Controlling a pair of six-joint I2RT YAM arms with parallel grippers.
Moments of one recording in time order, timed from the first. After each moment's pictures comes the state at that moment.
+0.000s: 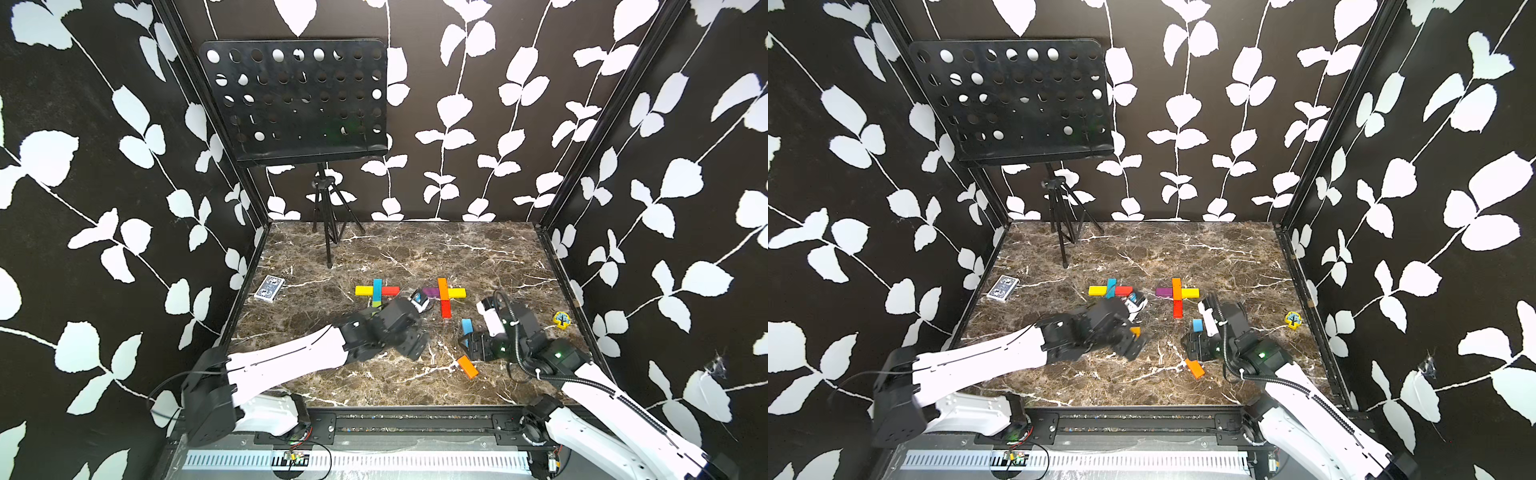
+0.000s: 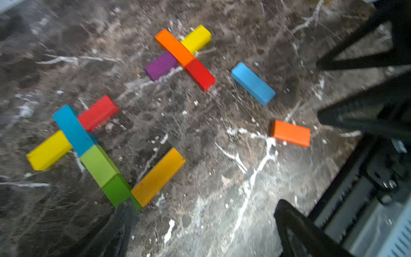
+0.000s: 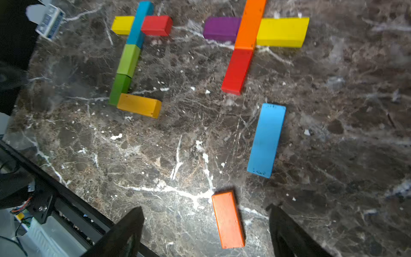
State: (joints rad) left arm -1.08 1.24 0.91 -0.52 -0.09 -0.22; right arm 0.63 0.80 0.57 -0.68 -0.08 0.42
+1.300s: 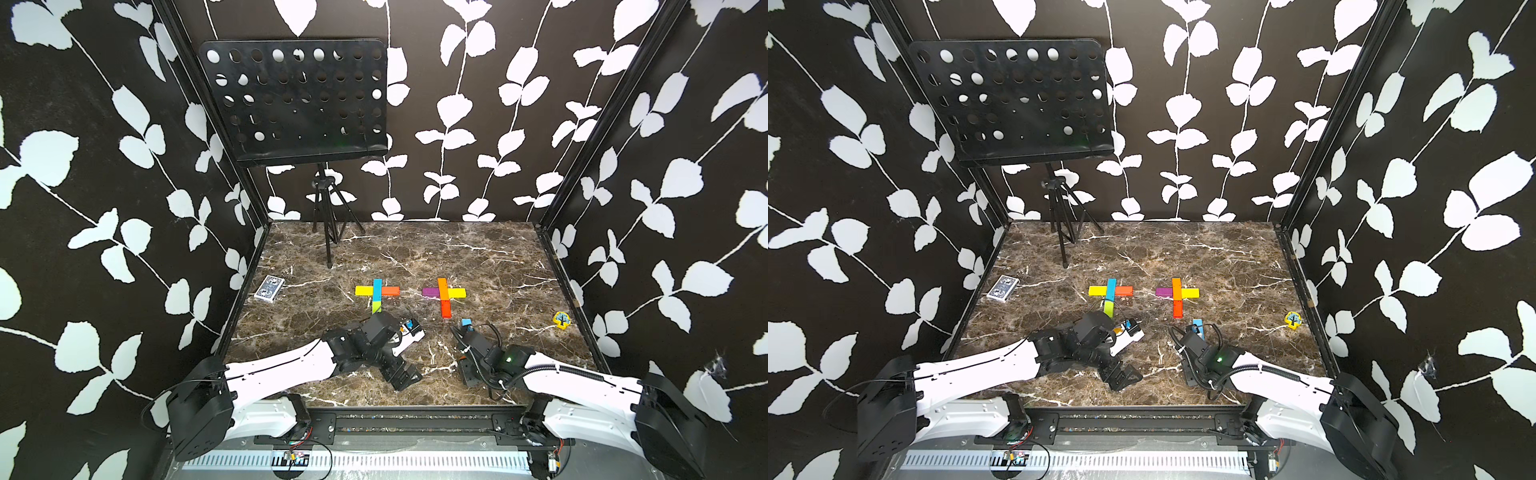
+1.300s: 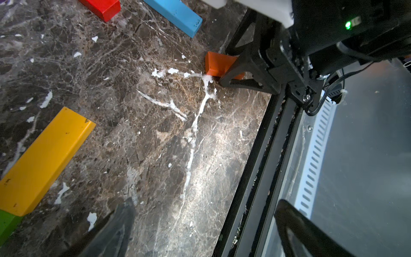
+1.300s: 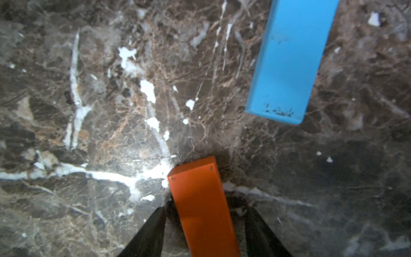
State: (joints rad) left arm -1.04 1.20 0.69 -0.37 0.32 -0.14; right arm 0.89 1.11 0.44 -0.58 0.16 0.59
